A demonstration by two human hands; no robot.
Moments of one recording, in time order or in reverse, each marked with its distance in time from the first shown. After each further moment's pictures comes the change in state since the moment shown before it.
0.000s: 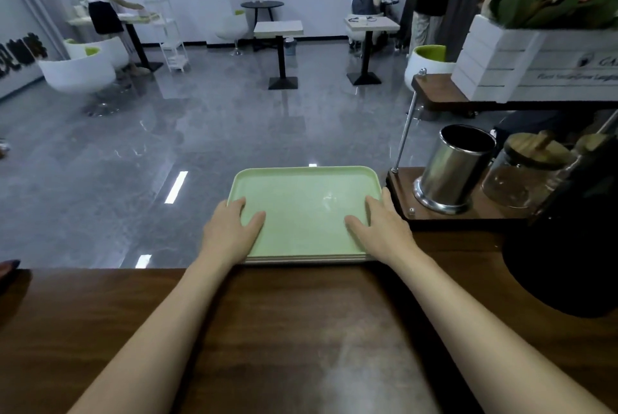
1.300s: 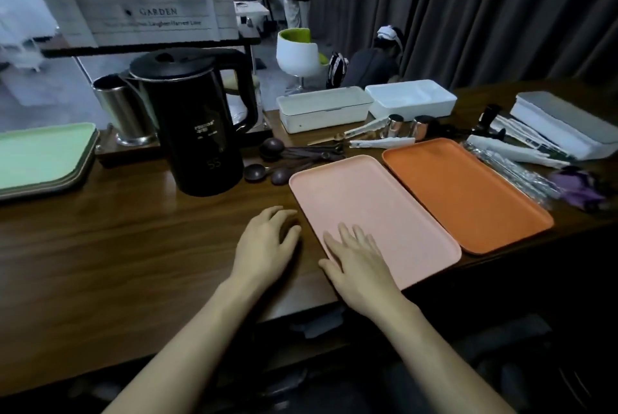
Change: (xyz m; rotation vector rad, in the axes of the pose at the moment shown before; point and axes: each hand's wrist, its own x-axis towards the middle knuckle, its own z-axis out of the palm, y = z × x) left_hand -0.417 0.431 0.302 -0.068 -0.134 0.552; right_hand -0.350 0.465 -0.226 -0.231 -0.006 -0.009
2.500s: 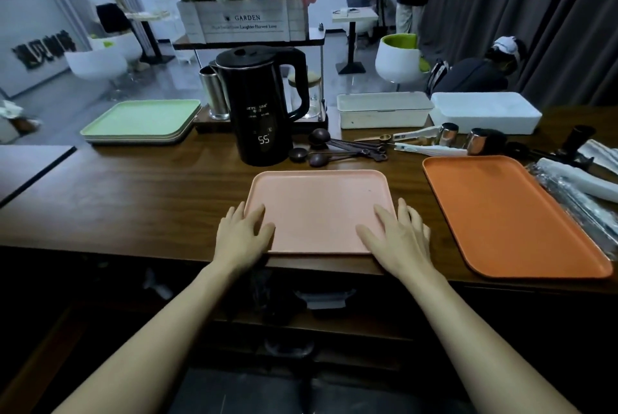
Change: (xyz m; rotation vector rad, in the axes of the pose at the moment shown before) left_hand -0.077 -0.015 -0.006 0.213 0.066 -0.509; right_hand 0.021 0.088 -0.027 0.058 0.040 -0.004
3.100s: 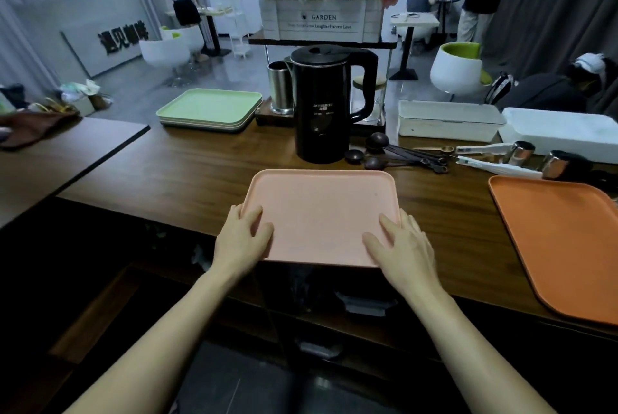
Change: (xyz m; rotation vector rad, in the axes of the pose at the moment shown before) left_hand -0.045 -0.070 -0.038 -0.240 0.214 -0.162; right_hand -0.027 -0.082 0.016 0.182 0.007 -0.180
